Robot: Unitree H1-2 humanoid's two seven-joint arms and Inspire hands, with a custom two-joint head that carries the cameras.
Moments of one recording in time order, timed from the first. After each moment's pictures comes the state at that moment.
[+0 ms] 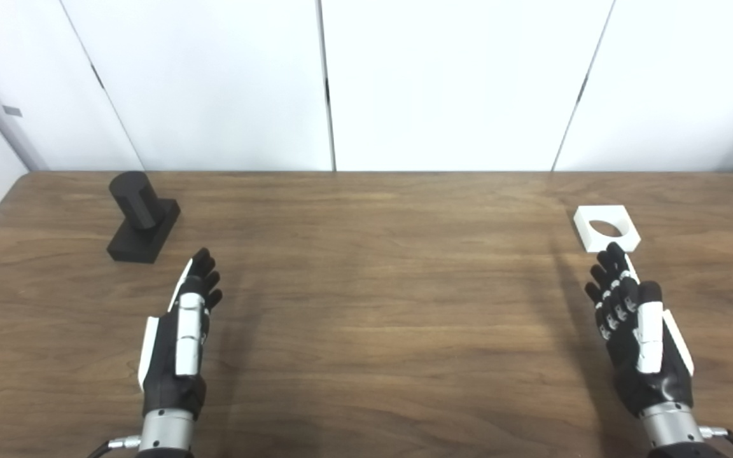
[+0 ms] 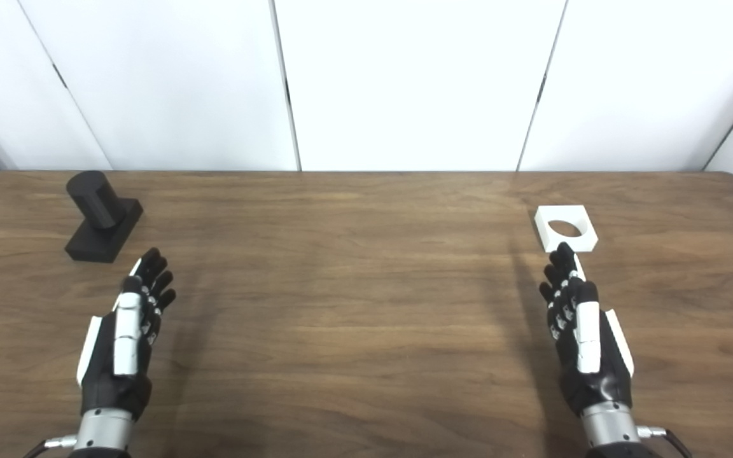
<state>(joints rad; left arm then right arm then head) 0.19 -0.03 0.11 -0.38 0.07 0.15 -0.04 0.17 -0.10 -0.18 -0.27 0.21 0.07 0.11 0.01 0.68</state>
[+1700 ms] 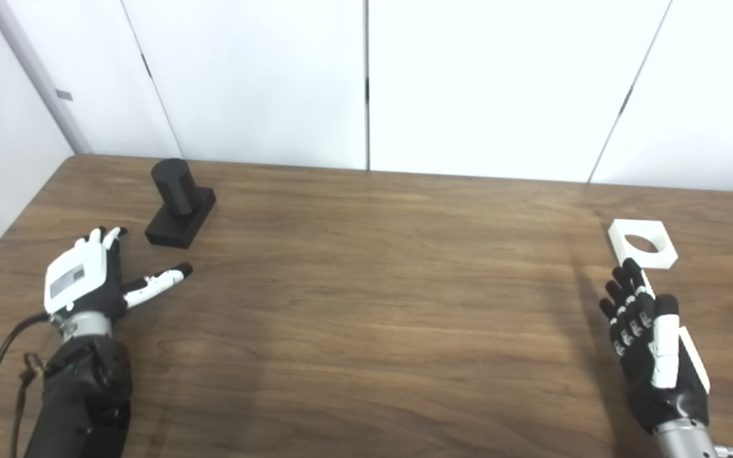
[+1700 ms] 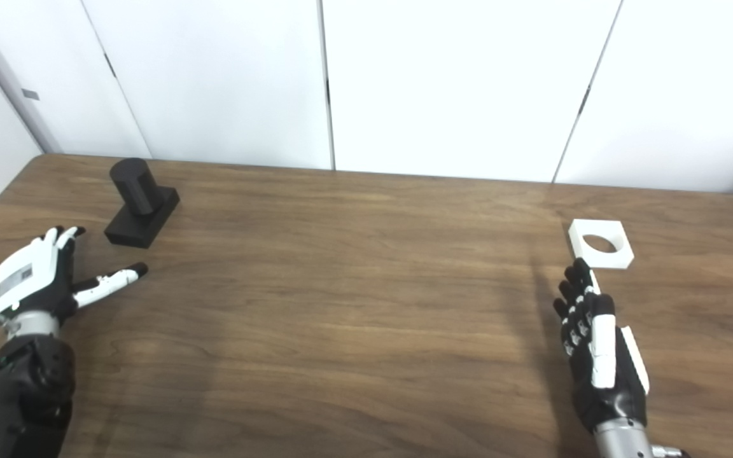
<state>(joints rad) -0.16 0.38 0.08 0.02 0.98 0.47 -0.09 0.17 -0.10 -0.17 -0.27 0.21 0.11 0.09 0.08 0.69</state>
